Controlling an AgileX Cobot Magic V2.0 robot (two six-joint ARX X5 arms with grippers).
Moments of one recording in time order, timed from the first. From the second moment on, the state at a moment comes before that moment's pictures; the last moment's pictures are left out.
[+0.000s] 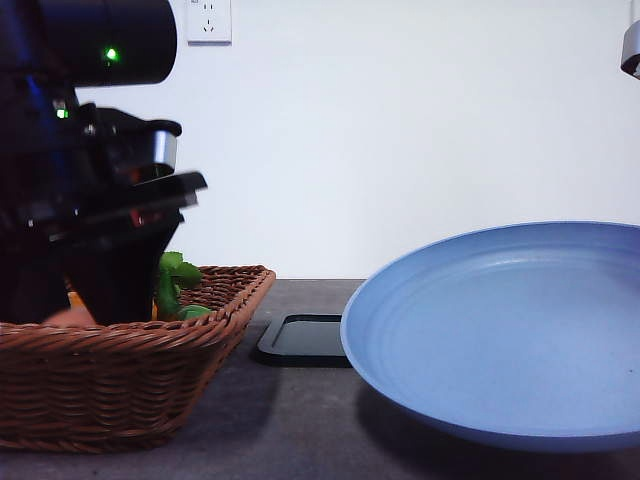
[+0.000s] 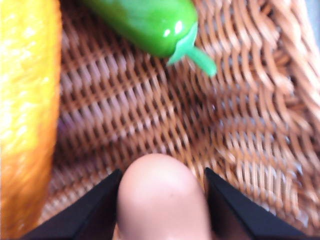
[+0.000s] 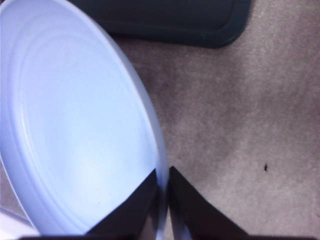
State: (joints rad) left_arx -0.67 1.41 0.89 -0.69 0.05 -0.31; right_arx 0.21 0.99 0.68 -0.80 -0.33 0.18
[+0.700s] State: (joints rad) left_arx -0.97 1.44 1.18 -0.52 0.18 -0.25; right_arx 0.19 0.99 0.68 -0.77 -0.70 0.19
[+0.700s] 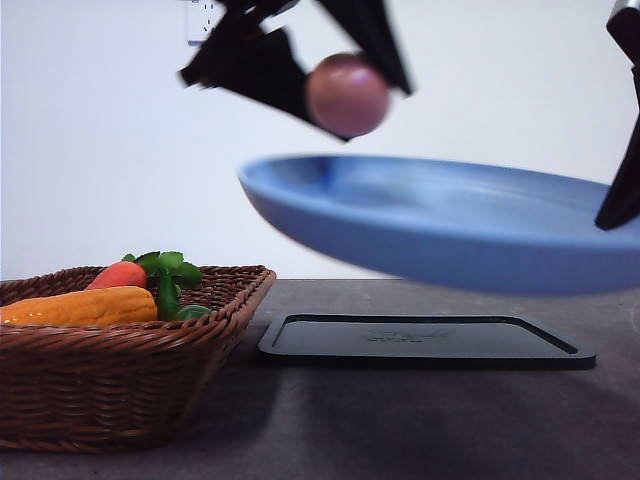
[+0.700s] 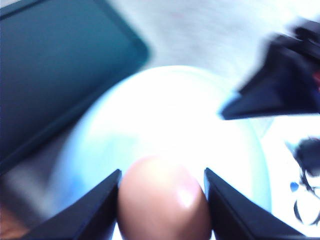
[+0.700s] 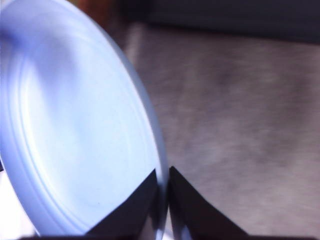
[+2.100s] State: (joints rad) left_arx -1.02 1.26 1.18 -0.56 -0.03 -0.13; right_arx 0.15 1.24 0.69 -0.80 -0.69 0.16
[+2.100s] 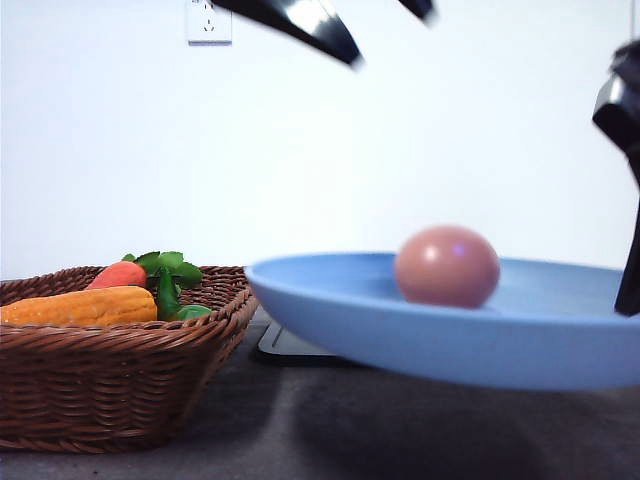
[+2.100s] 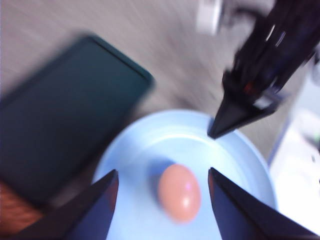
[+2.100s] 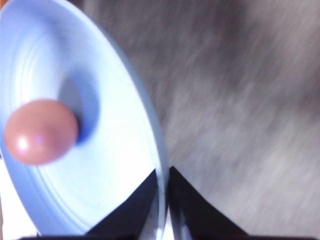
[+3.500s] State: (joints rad) left_arx -0.97 0.85 1.18 -0.76 -0.27 -0.13; right_arx 0.05 1.88 1.22 -0.61 -0.56 0.19
